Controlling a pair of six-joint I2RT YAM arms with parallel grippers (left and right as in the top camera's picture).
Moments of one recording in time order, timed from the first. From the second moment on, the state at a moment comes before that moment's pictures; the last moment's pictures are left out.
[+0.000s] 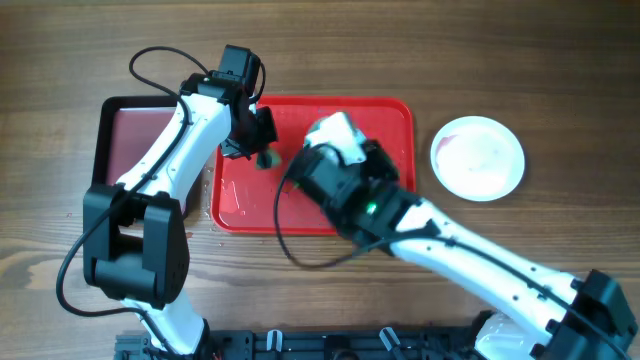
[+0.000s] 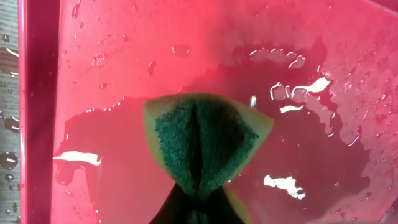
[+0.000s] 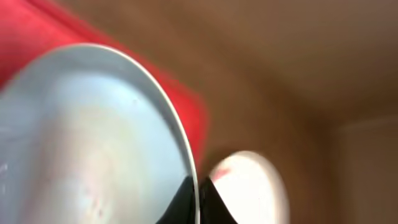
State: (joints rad) left arm -0.25 1.88 1.43 -0.94 0.12 -0.49; right arm 0.90 1.53 1.17 -0.71 0.82 0.17
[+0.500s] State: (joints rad) left arm -0.25 1.88 1.43 -0.94 0.12 -0.49; right arm -0.31 1.49 1.16 -0.82 -0.07 0.30
